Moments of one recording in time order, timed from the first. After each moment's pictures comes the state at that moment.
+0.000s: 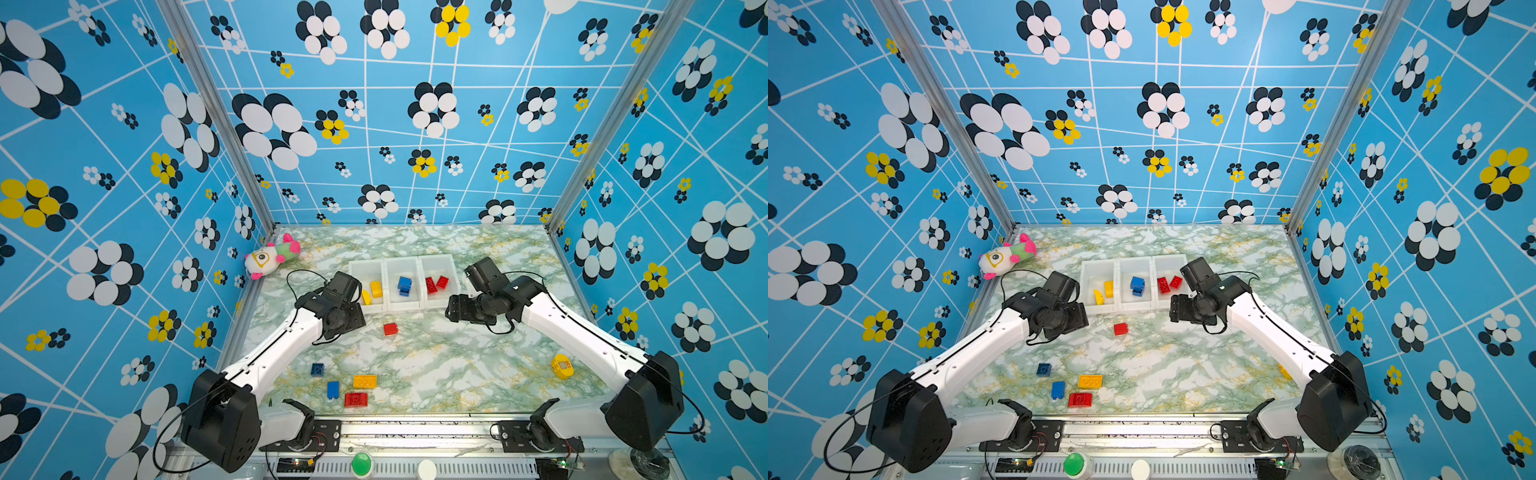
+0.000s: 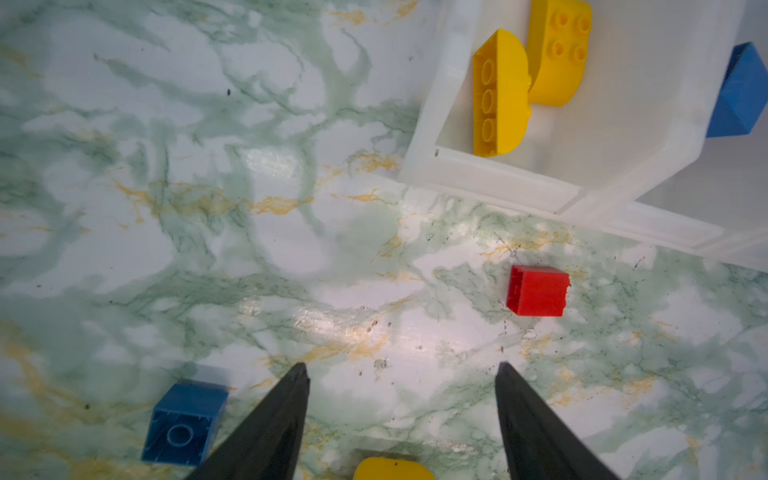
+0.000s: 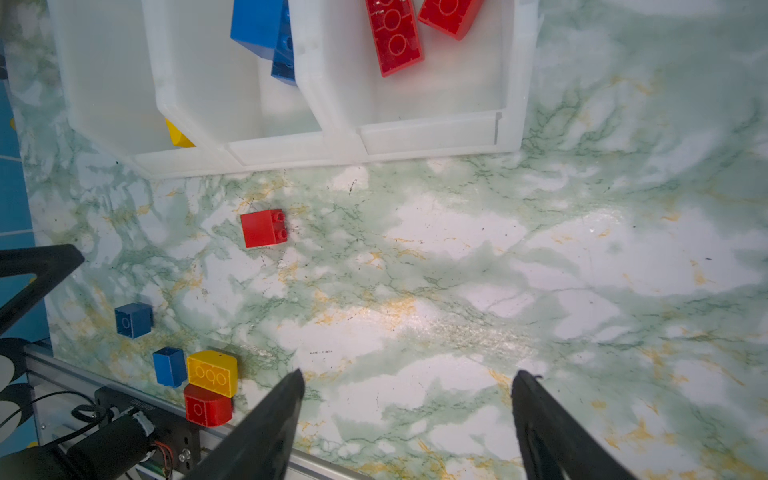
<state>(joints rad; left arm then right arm) -0.42 1.25 0.91 -0.85 -0.06 -0.78 0.58 1.39 1.16 -0.89 -0.07 0.56</state>
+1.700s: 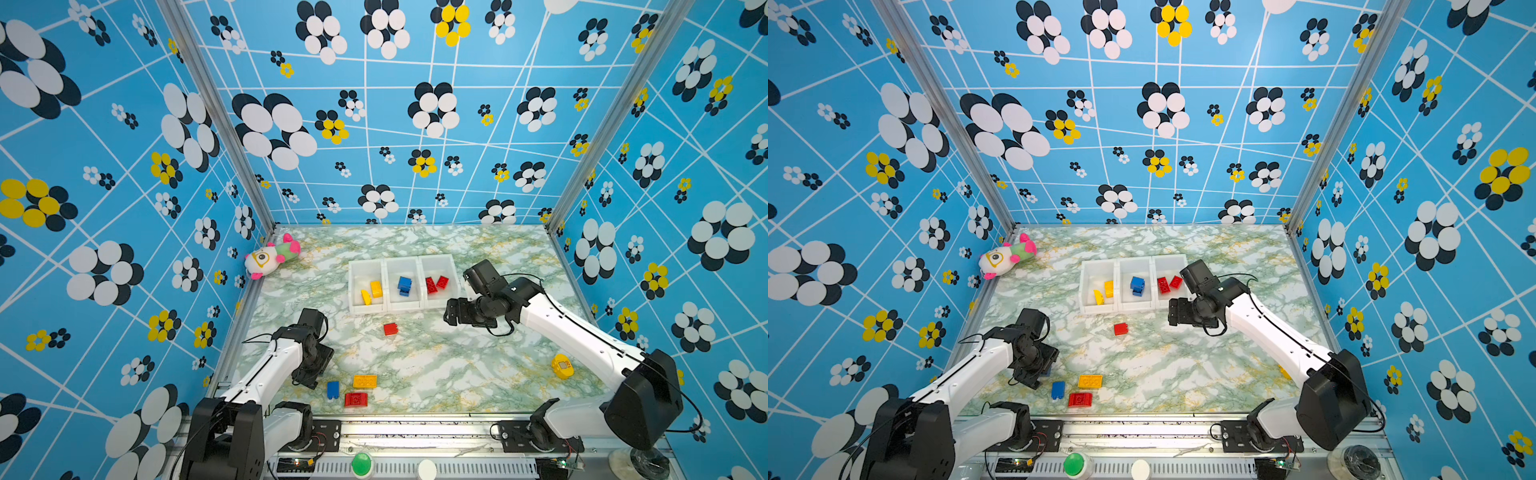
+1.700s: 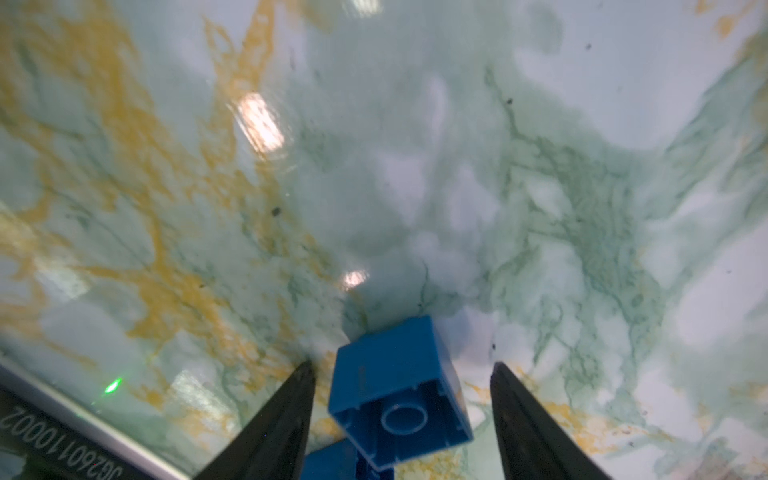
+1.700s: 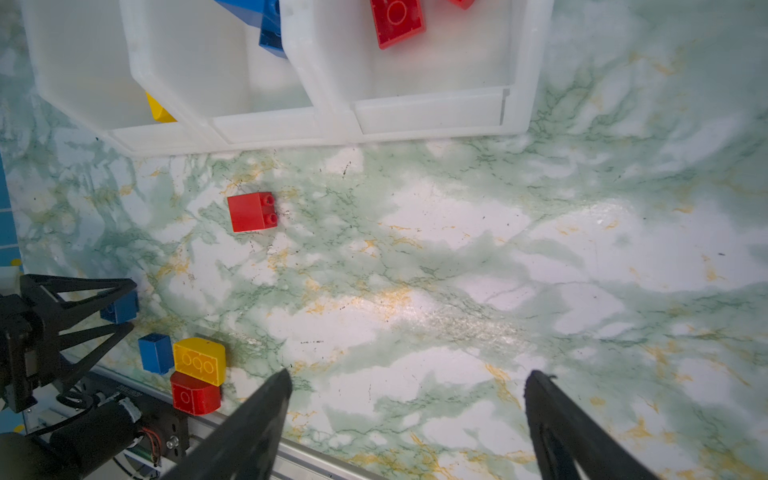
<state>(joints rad) -0.11 1.14 0.52 -0.86 0.03 -1.29 0.58 1.40 1.14 -0.89 -0.09 0.53</state>
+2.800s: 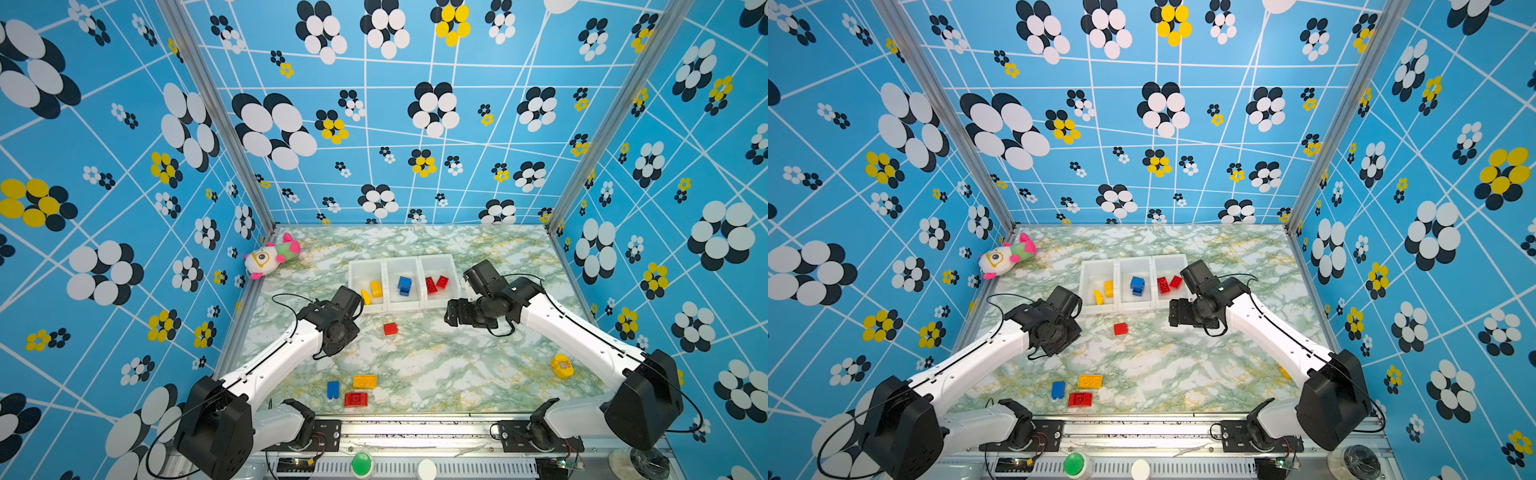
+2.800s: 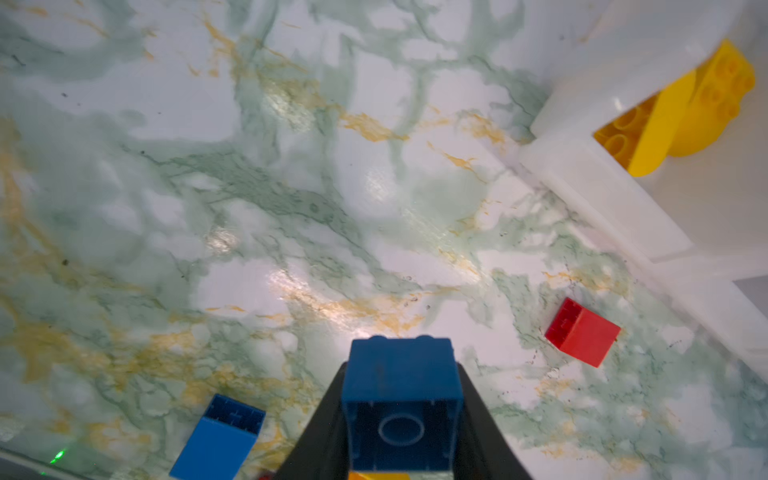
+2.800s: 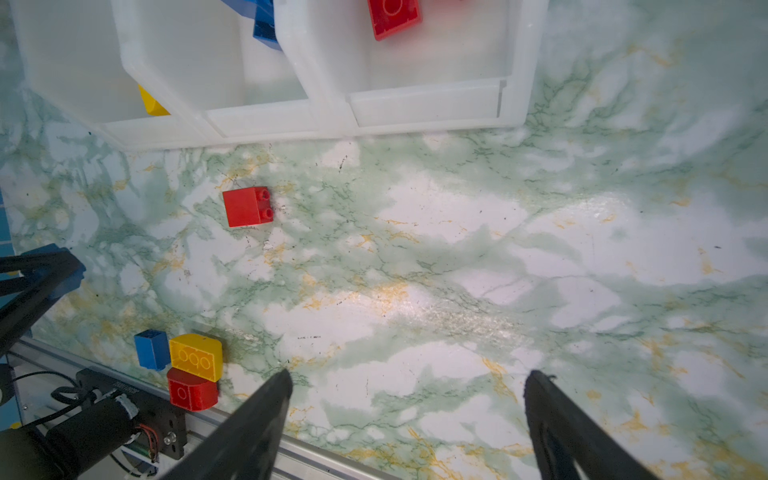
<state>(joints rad) -0.51 1.25 0.85 -0.86 -0.15 -1.17 0.58 1.39 1.14 -0.91 -0.09 0.53</state>
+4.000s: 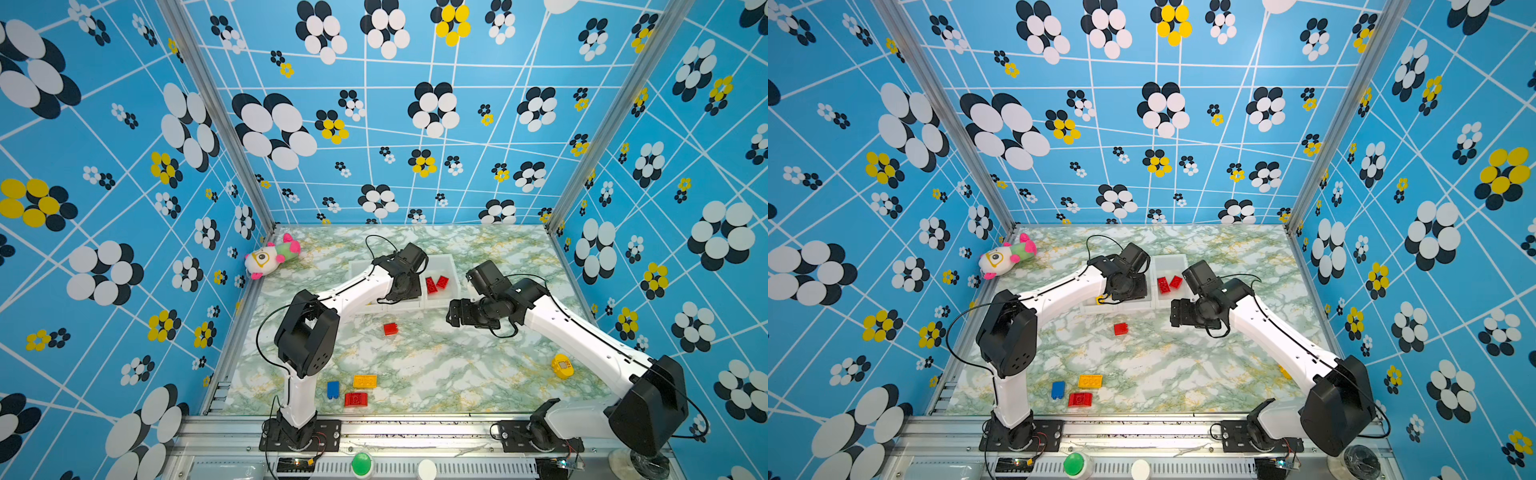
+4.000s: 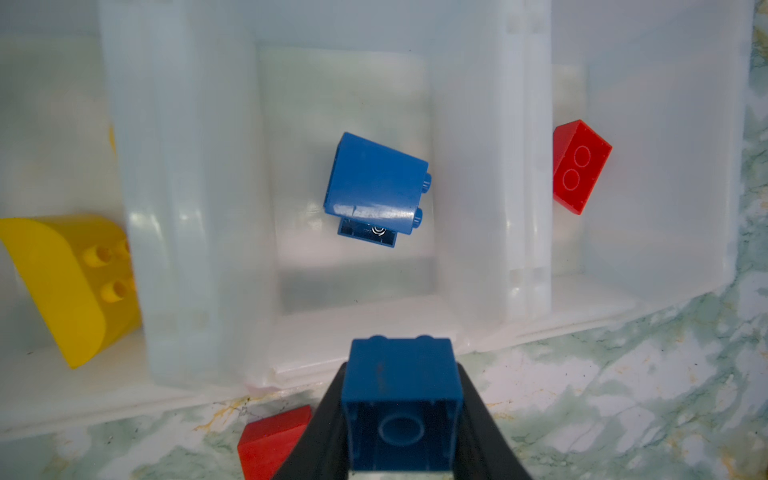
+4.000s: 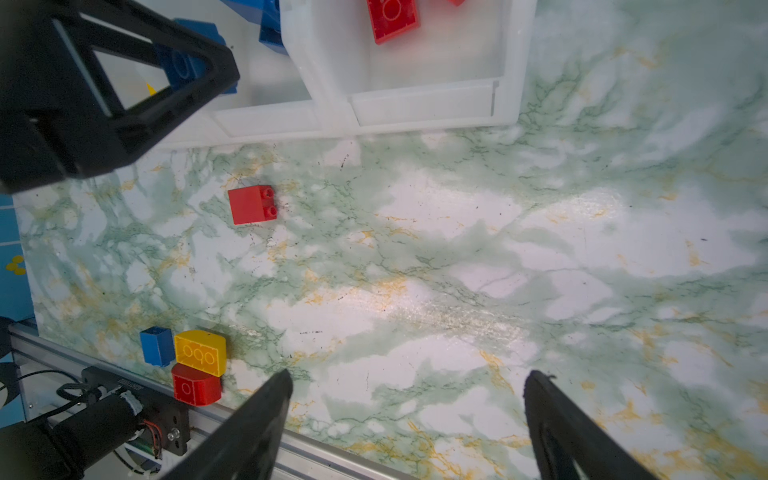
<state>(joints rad) -0.67 1.94 1.56 -0.73 -0.06 -0.72 0.58 1.36 1.13 -0.93 -0.08 0.54</state>
